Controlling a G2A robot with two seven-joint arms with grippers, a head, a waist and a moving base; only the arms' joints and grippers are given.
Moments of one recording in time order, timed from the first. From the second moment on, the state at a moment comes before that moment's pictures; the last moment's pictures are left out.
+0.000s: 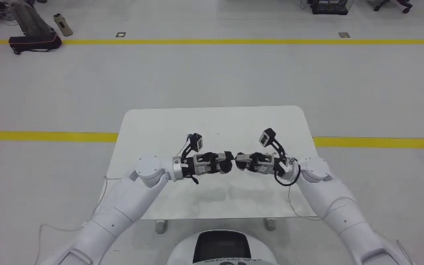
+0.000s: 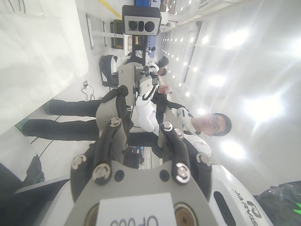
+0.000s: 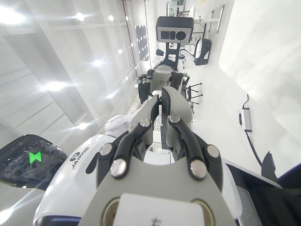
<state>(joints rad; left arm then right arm) 1.19 -1.14 -0.90 -1.37 -0.62 -0.08 -0.91 -1.23 -1.13 1.06 -1.17 0.68 -0.23 1.19</state>
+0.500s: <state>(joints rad) 1.19 -1.13 -0.90 -1.36 -0.62 -0.08 -0.91 -1.23 -1.14 1.06 -1.17 0.66 -0.24 1.18</state>
